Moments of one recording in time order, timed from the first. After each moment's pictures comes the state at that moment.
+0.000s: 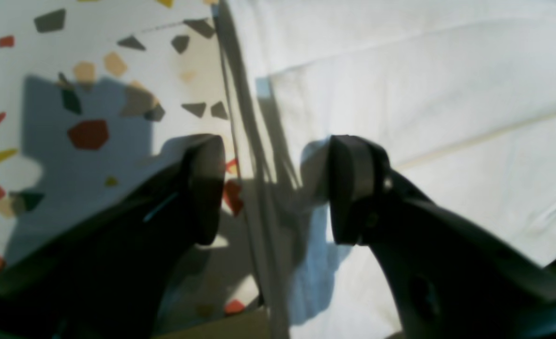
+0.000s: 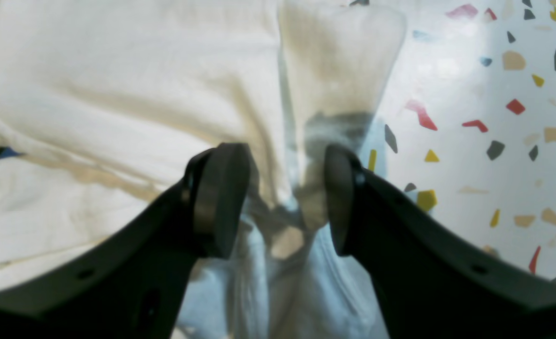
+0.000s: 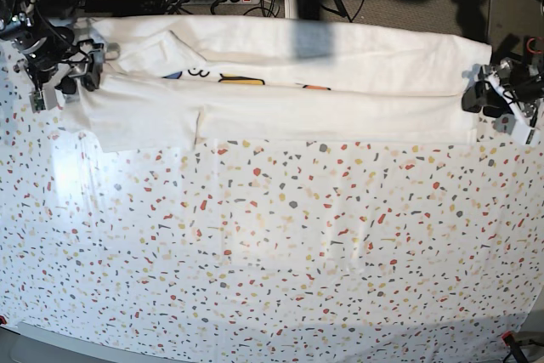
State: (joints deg) left arm 9.3 -35.5 -8.8 72.0 -48.0 -36.0 38.4; right arm -22.5 22.4 31.3 92.1 22.6 34.1 -34.6
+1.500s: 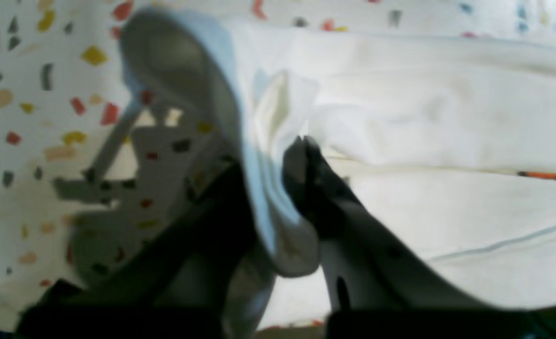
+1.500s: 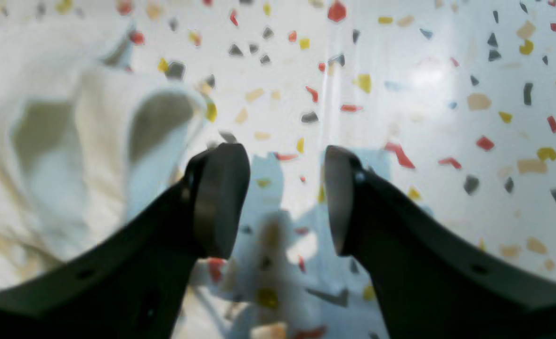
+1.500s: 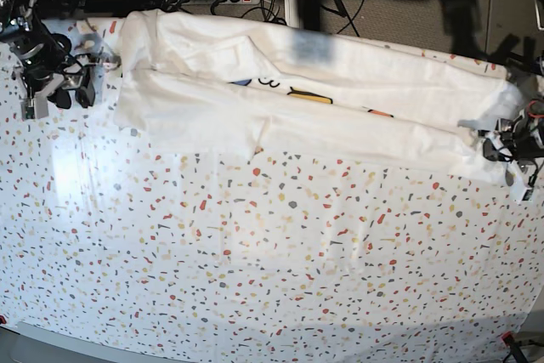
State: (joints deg) left arm -3.1 -30.7 -8.9 84.2 -35.8 -22.7 60.5; right arm -21.4 22.4 31.5 92.1 26.7 31.5 -29.8
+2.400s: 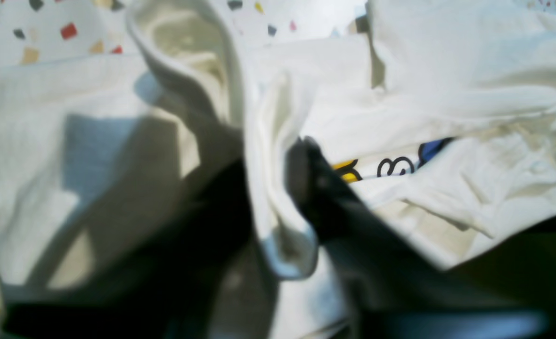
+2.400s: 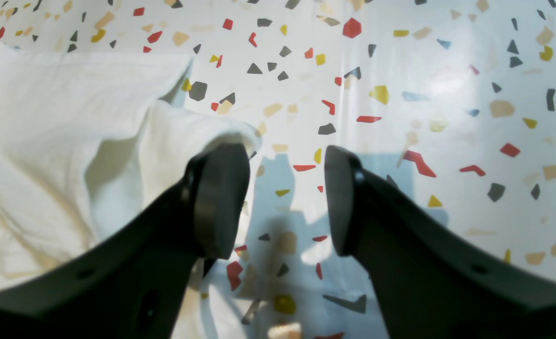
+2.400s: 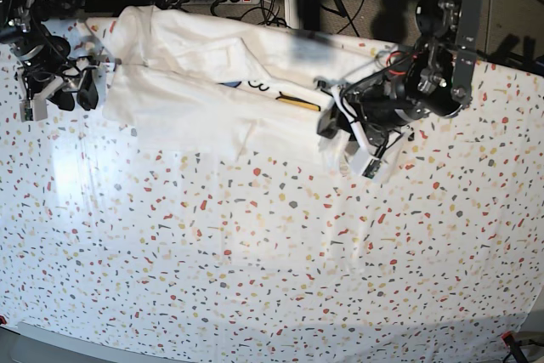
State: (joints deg) left arm 3.5 -8.3 9.7 99.0 -29.1 -21.1 53.2; right arm -21.3 22.4 31.5 92.1 29.7 31.5 -31.6
